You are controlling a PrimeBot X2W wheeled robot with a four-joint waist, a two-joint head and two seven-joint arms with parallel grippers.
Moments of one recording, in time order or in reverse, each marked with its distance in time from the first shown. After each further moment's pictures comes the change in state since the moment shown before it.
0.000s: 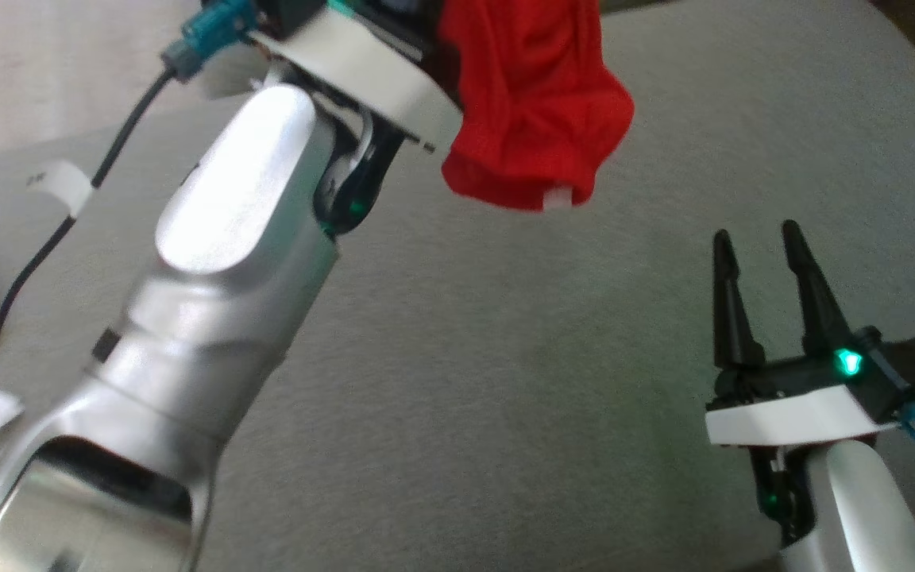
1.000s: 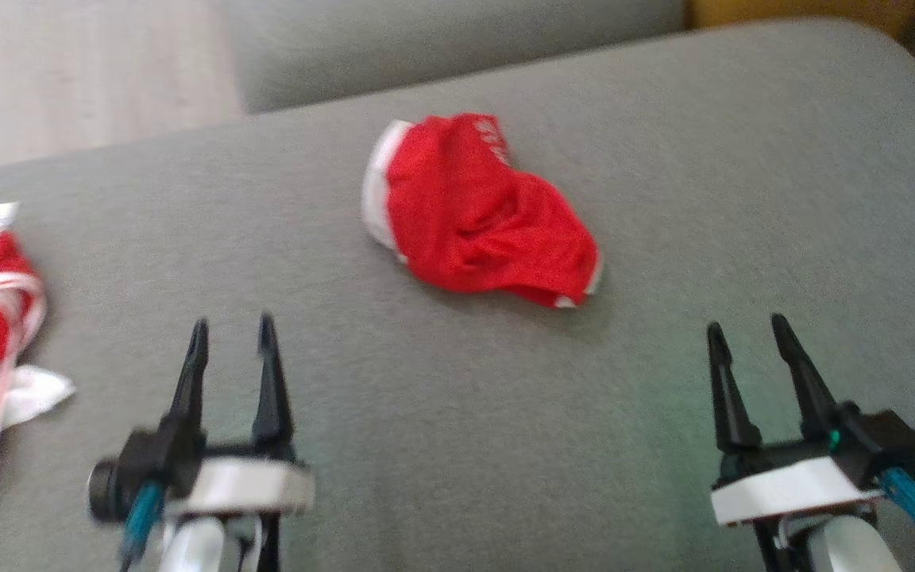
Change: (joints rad) left arm 0.890 0.000 0.416 -0.232 0.326 0.185 -0.131; right arm 0.111 0.003 0.000 0.056 -0.031 0.000 0.002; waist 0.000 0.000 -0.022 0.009
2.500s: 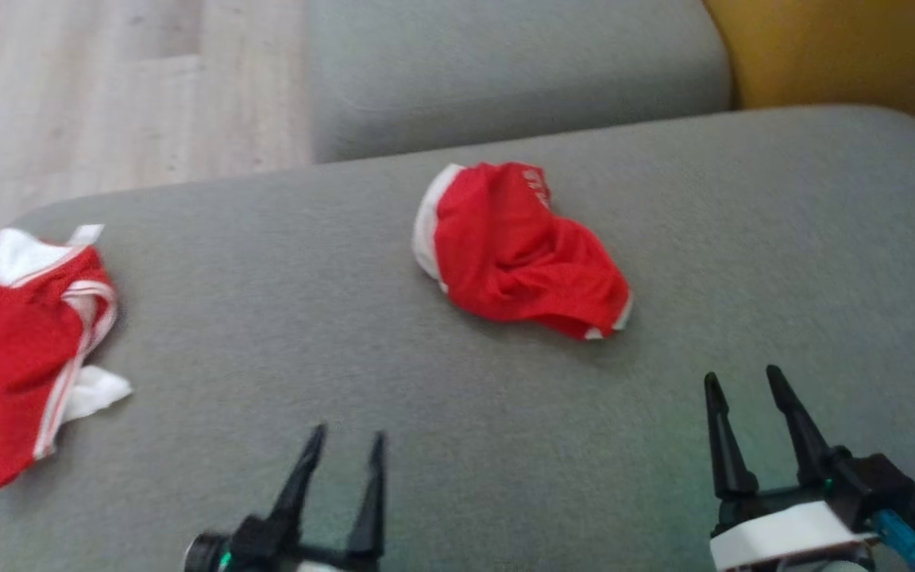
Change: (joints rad) left arm 0.256 -0.008 -0.149 -0.049 0.070 -0.038 0.000; right arm 0.117 0.002 -0.017 0.002 -0.020 0.000 0.002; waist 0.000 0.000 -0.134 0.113
